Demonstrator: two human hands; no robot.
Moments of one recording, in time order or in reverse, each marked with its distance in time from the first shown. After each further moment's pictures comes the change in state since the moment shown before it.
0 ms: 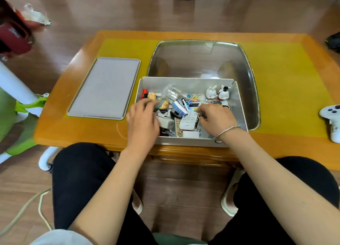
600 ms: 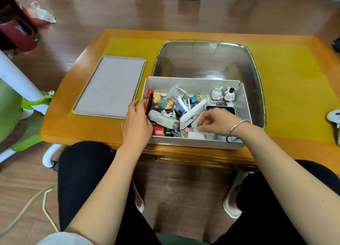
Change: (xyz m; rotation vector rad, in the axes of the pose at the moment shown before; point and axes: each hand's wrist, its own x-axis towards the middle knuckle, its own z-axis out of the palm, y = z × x) left_hand 0.007 -0.027 -0.005 -0.054 -0.122 -0.213; right_hand 0.006 0.001 -0.012 0.338 -0.406 -0.020
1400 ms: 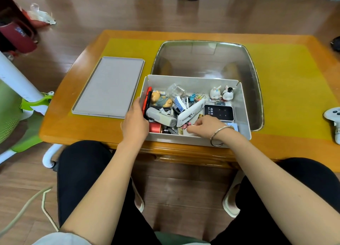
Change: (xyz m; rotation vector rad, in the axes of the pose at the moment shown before) left_hand 0.014 -0.009 0.015 0.042 0.028 -0.121; right_hand 0.014 -0.003 0.034 0.063 0.035 0.209
